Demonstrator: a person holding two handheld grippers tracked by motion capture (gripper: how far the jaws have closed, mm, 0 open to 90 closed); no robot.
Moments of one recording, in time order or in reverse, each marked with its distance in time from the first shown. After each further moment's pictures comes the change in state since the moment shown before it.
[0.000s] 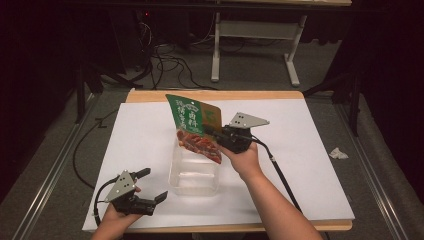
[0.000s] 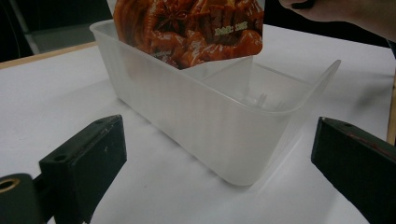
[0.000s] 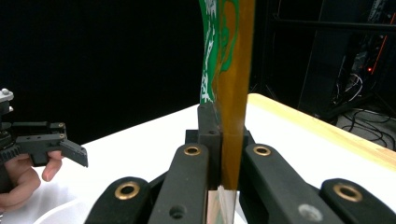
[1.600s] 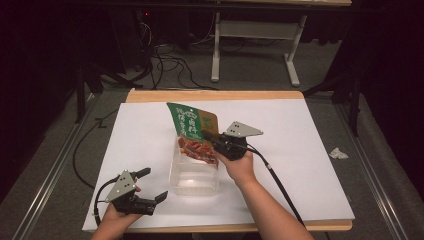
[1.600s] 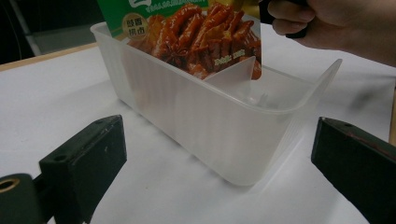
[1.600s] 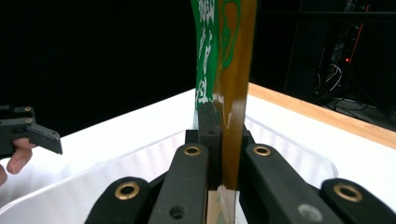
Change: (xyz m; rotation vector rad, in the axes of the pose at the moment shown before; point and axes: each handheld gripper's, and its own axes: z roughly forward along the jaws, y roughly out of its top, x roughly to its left) left arm 0.000 0.001 0.001 -0.002 0.004 0.005; right arm 0.005 -0.030 0.011 0.006 -0.080 0.018
